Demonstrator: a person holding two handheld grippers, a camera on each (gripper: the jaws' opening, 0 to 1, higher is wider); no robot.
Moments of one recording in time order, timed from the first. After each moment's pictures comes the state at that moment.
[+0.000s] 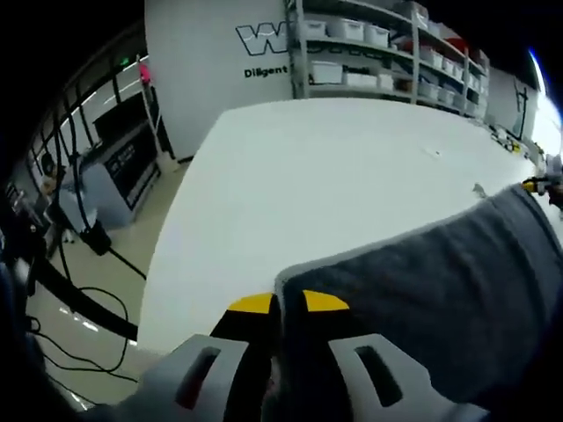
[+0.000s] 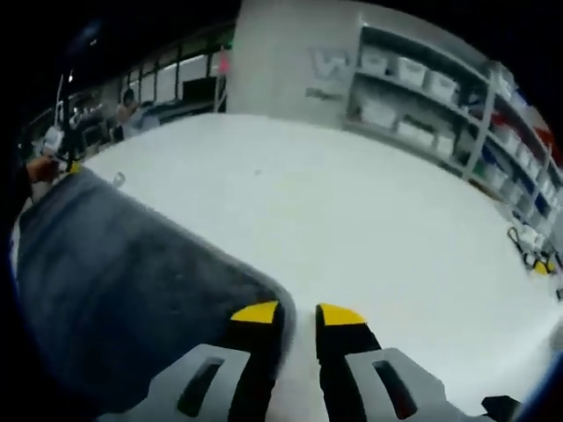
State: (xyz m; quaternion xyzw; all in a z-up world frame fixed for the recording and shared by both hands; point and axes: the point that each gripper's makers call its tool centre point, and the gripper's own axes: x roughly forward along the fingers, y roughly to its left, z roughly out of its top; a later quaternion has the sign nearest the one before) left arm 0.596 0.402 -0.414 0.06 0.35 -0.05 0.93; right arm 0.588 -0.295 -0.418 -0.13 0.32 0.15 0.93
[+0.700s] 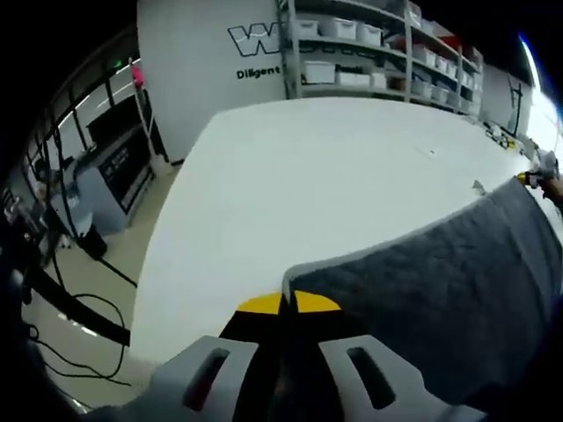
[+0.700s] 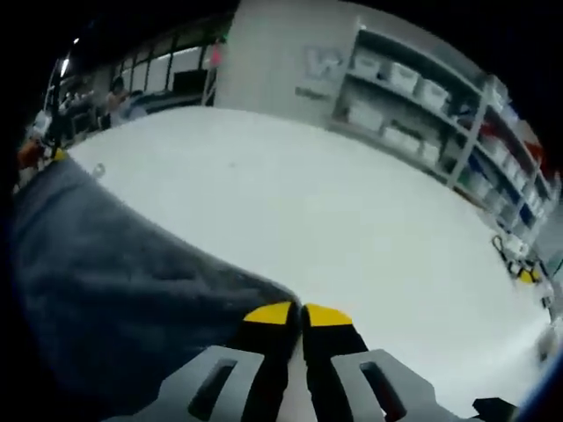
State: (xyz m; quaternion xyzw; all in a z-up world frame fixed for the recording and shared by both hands) left arm 0.609 0.394 -0.416 0.07 0.35 -0.06 0.93; right arm 0.624 -0.329 -0.417 -0.16 0.30 0.11 0.93
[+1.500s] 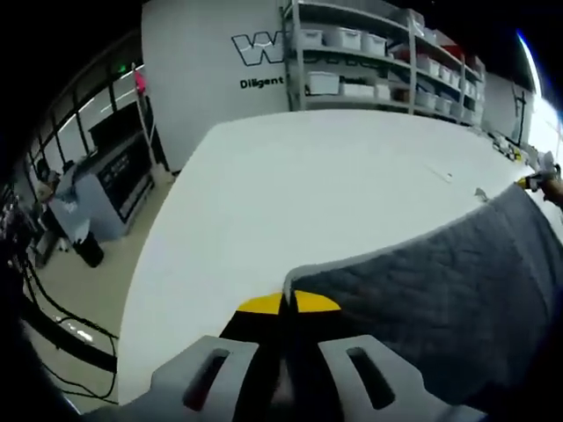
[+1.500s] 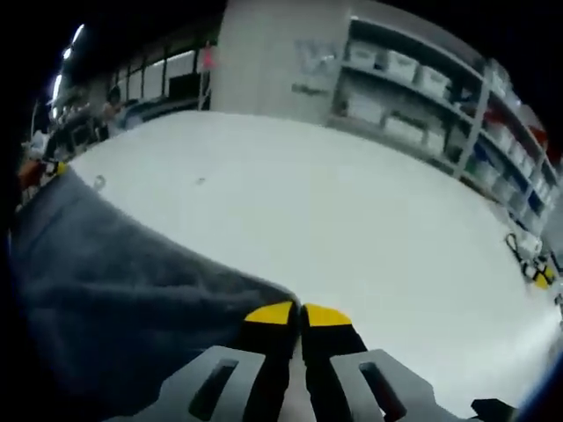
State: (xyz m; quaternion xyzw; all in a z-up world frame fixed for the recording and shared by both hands) left arm 0.668 0.381 -0.416 0.06 0.32 -0.06 0.94; right arm 0.680 -0.342 -0.416 -0.12 0.32 0.12 0.93
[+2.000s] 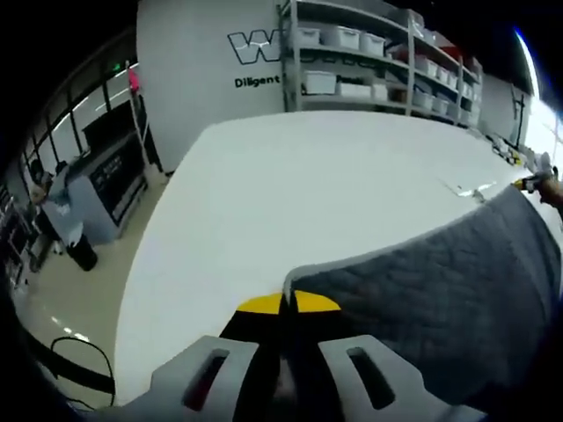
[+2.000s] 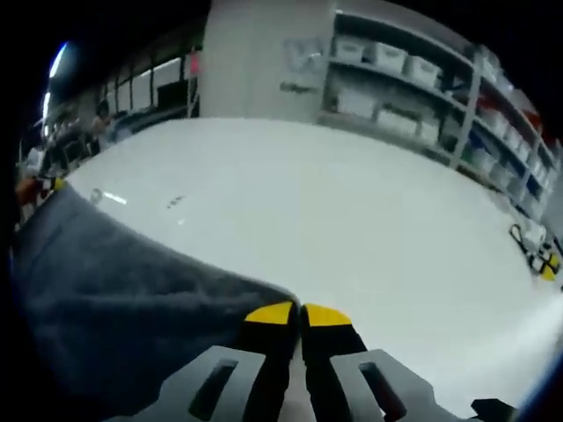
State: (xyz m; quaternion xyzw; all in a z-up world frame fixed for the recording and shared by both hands) left arm 0.705 0.375 -0.416 0.05 0.33 -0.08 0.94; right arm 0.705 -0.341 -0.419 -0.09 0.32 0.11 0.94
